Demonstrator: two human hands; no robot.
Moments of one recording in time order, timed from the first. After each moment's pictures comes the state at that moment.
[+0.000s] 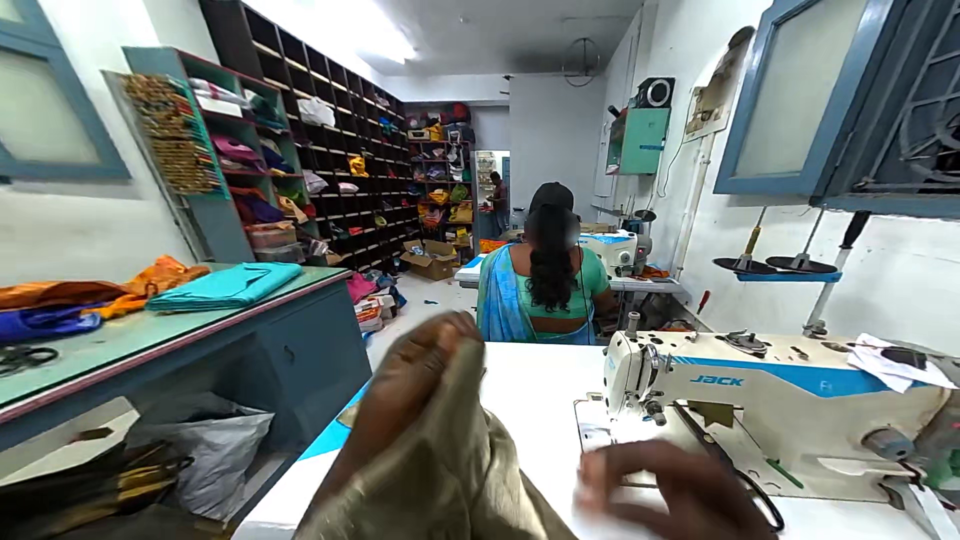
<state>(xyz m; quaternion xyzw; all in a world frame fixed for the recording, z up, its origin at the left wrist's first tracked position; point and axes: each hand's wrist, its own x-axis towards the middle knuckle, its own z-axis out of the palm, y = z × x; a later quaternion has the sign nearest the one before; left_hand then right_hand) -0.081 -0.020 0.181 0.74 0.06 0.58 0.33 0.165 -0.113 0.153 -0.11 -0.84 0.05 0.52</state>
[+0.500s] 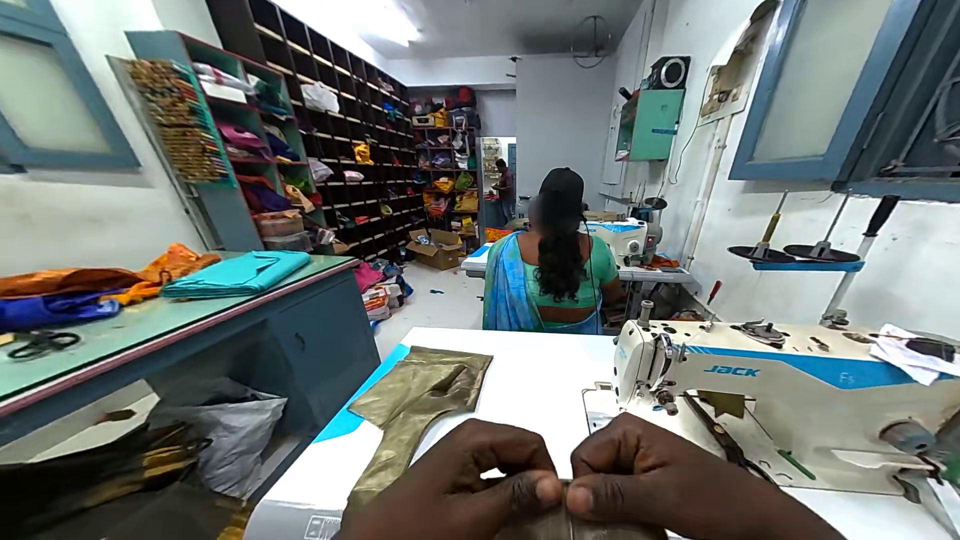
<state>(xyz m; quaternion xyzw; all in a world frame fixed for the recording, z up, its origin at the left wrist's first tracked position) -0.075 -0.068 0.146 0.84 0.11 0.38 0.37 0.169 -0.060 0.162 -0.12 -0.82 0.50 0.26</state>
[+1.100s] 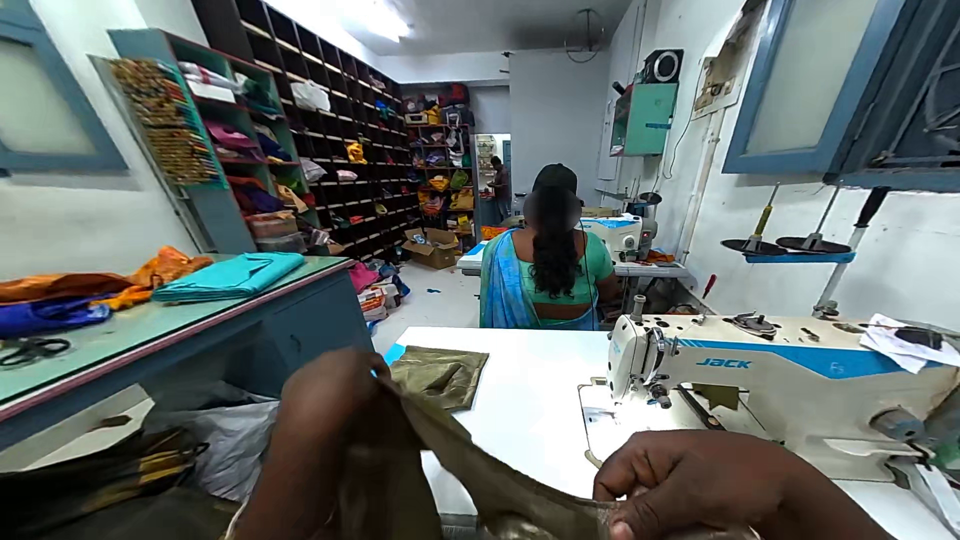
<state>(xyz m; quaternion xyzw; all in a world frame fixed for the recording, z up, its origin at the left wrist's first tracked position) -0.145 -0.020 0.178 0.64 0.76 0.13 0.02 0.204 -0.055 0.171 -0.22 -0.74 0.63 0.03</state>
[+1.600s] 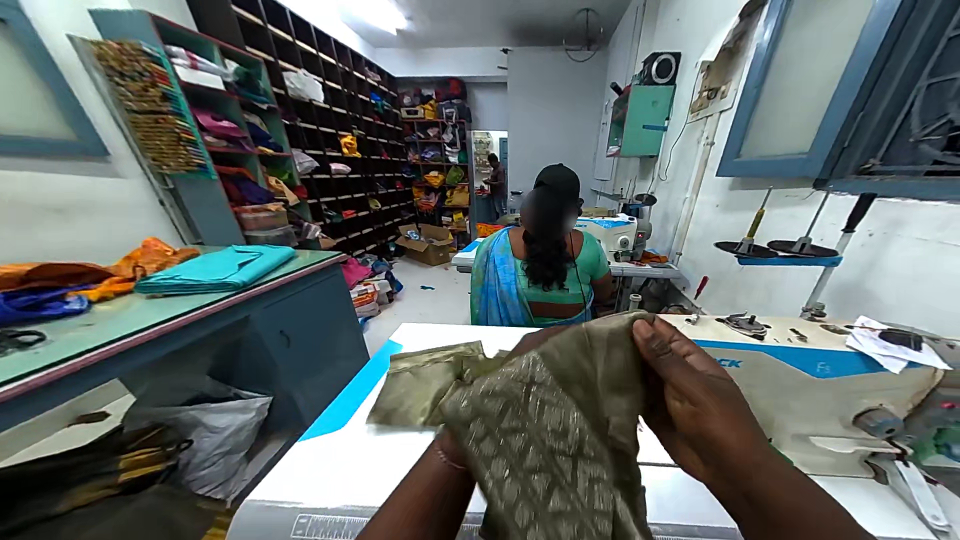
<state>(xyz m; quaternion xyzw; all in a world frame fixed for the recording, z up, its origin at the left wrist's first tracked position) 0.006 0.098 0.114 0.86 0.33 0.30 0.25 0.174 -0.064 0.168 -0.27 -0.57 0.48 0.61</state>
